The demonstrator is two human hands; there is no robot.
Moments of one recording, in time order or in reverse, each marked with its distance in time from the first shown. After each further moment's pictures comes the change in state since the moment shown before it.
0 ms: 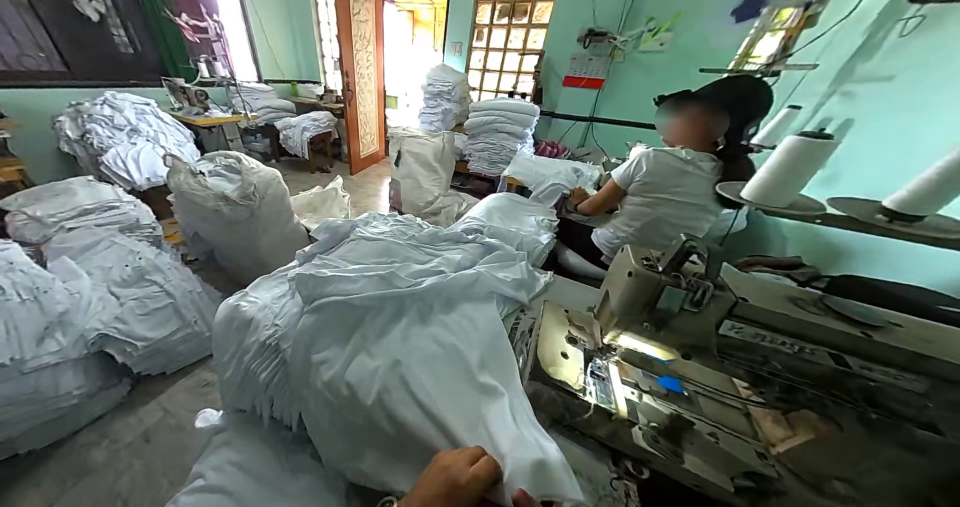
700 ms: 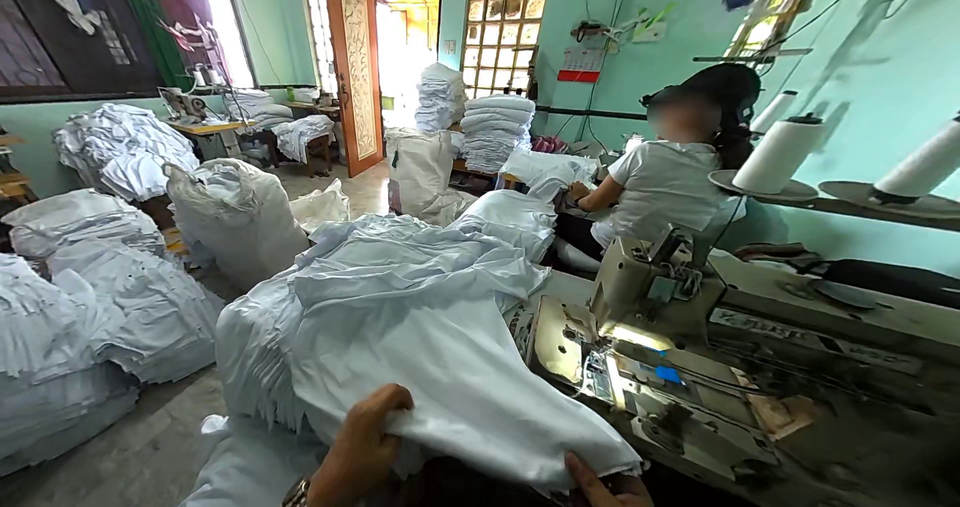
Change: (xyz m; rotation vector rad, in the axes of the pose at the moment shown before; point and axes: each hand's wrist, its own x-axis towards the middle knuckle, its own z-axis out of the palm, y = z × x) left_hand -0.026 -0.024 -0.104 0.100 0.238 -0.262; right_hand 0.007 -0.045 -0.017 0.056 0.308 -0.167
